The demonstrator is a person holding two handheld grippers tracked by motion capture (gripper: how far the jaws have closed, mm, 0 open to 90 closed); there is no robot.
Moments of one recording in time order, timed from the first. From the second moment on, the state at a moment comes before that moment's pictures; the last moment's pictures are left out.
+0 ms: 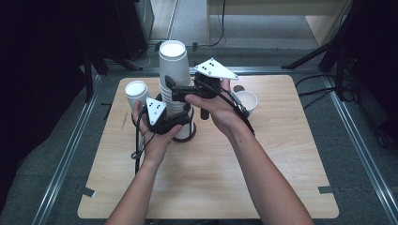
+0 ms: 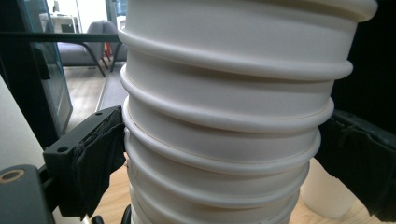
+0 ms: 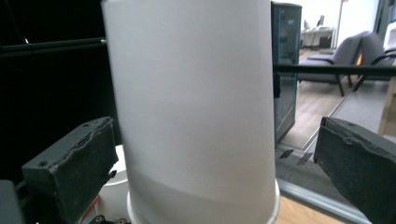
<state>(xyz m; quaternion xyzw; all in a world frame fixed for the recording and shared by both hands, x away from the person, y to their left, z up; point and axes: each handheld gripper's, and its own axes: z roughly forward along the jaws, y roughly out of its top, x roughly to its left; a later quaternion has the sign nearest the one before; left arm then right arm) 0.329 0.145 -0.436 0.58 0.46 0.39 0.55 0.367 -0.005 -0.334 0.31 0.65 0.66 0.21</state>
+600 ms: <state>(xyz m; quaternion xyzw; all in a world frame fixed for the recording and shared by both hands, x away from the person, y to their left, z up) 0.329 0.147 -0.434 0.59 0.46 0.38 0.55 0.385 0.009 -0.337 0.32 0.68 0.64 0.16</state>
